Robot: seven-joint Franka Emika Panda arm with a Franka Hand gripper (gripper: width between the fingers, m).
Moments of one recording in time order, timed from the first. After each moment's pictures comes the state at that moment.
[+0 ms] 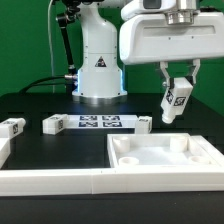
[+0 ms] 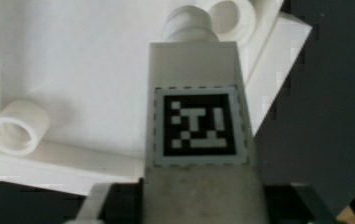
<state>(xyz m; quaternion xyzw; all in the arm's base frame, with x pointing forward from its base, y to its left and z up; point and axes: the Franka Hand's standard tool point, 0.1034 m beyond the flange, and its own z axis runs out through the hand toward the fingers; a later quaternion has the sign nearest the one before) 0.543 0.102 0.131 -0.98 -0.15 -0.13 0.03</state>
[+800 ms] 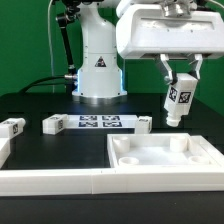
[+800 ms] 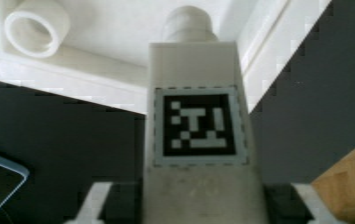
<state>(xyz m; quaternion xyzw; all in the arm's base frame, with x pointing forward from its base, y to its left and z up) 0.577 0.096 0.145 -0.96 -0.16 -0.23 0.02</state>
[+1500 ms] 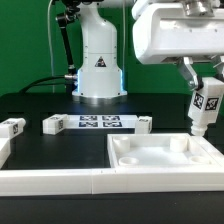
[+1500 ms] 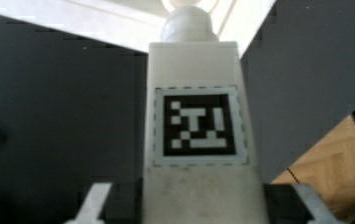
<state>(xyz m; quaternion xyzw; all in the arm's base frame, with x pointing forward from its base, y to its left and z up) 0.629 0.117 0.145 -0.96 -0.15 -0.25 0.03</state>
